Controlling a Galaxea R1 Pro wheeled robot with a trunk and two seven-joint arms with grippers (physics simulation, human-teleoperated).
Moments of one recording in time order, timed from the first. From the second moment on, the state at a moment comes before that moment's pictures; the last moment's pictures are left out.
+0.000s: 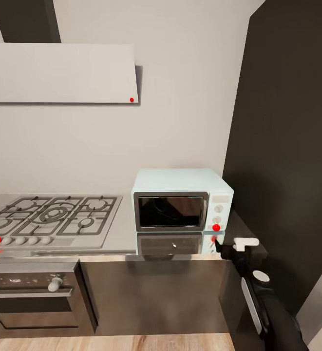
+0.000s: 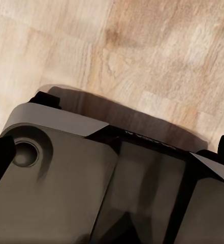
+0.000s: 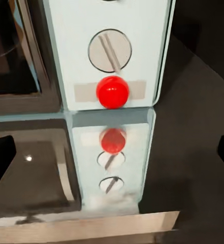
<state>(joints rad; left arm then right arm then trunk) -0.21 -0.10 -0.47 0.00 0.85 -0.08 0.03 -0.36 0.02 -0.15 -1.26 0.07 0.25 0.08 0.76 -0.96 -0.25</state>
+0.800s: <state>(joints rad) -0.21 -0.10 -0.47 0.00 0.86 -0.08 0.03 -0.36 0.01 -0.16 -1.31 0.17 0.31 0.21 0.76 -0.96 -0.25</state>
